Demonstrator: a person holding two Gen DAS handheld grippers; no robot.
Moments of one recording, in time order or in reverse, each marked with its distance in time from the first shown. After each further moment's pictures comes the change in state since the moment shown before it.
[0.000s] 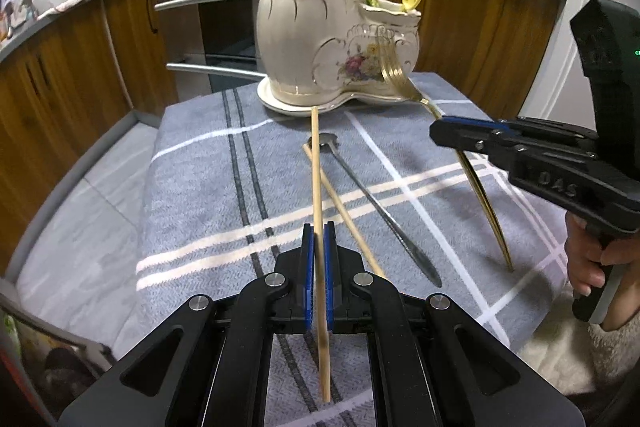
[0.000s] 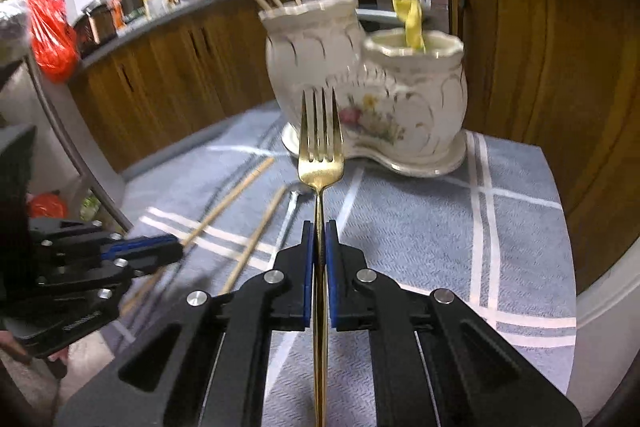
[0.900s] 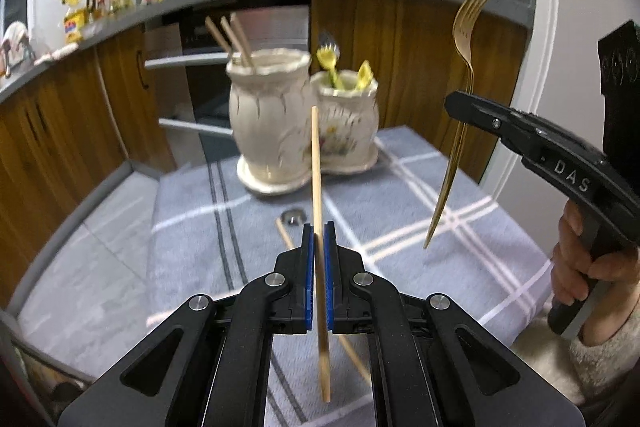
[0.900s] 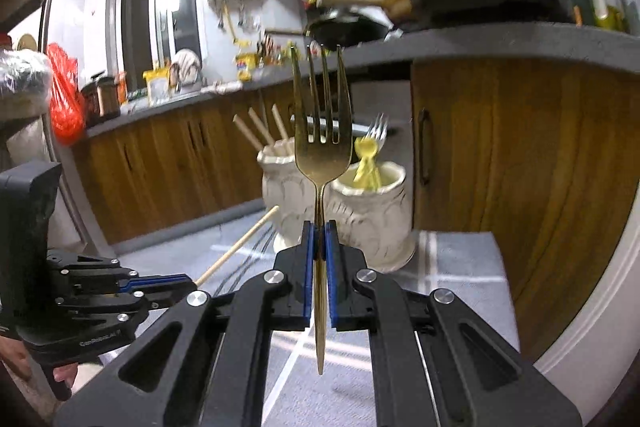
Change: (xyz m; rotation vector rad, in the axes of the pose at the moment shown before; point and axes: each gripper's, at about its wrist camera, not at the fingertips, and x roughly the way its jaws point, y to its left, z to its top) left arm -0.040 -0.028 0.034 0.060 -0.171 -0.014; right arm -0.076 -0.003 0.017 0.000 -0.376 -0.087
